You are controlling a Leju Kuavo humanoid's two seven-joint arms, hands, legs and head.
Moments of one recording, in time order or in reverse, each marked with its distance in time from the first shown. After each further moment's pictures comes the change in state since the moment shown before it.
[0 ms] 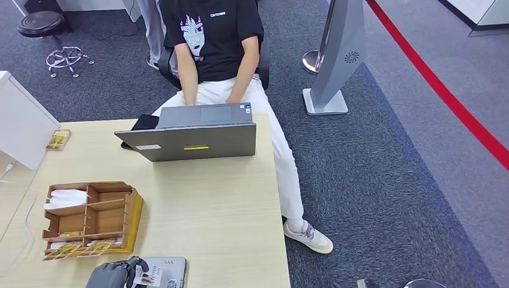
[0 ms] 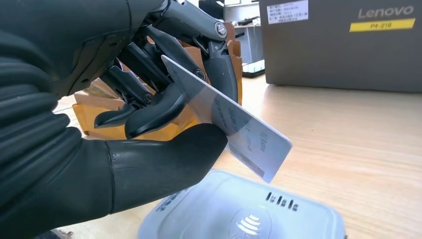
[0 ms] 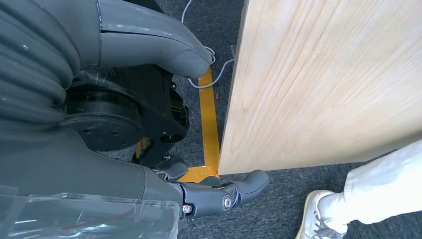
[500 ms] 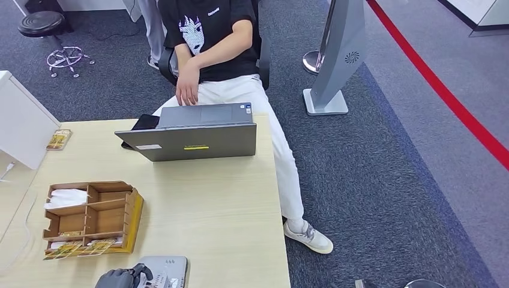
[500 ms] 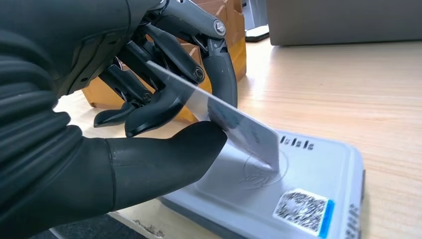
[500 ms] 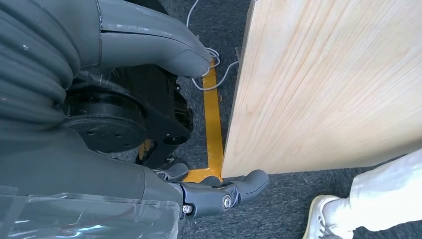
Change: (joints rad) left arm -0.034 0.047 -0.106 0.048 0.054 -0.004 0.097; right arm -0.006 0.000 -0.006 0.012 0.011 0.016 0.007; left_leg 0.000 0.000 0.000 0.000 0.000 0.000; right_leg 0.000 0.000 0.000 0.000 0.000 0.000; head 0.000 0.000
